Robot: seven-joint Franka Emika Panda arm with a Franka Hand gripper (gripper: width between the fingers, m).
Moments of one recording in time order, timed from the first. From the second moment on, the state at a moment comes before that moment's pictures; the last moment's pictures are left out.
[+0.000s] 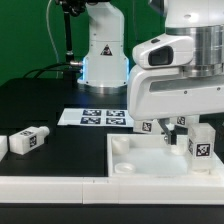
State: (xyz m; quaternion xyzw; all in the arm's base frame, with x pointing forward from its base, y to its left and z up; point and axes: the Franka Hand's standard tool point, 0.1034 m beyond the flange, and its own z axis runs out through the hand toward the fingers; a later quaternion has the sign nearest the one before) arm 0.637 0.103 0.076 -1.00 -0.01 -0.01 0.05
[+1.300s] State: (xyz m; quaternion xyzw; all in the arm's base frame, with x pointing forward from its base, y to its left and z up) arm 0.640 0.106 0.074 -0.88 0.47 0.01 0.07
